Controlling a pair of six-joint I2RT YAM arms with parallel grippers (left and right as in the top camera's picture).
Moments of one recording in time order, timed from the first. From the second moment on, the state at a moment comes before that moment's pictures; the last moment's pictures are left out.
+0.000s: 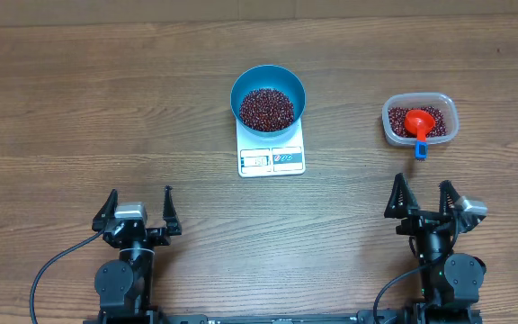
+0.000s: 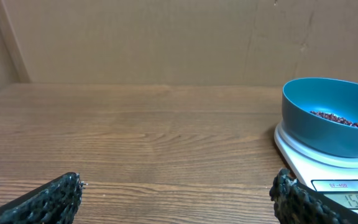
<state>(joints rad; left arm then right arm) 0.03 0.01 0.01 -0.08 -0.01 -0.01 -0.03 0.01 0.02 -0.03 -0.01 0.34</state>
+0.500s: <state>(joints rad) 0.03 0.01 0.01 -0.08 -0.01 -0.01 0.02 0.01 0.02 -0.03 -0.01 0.18</state>
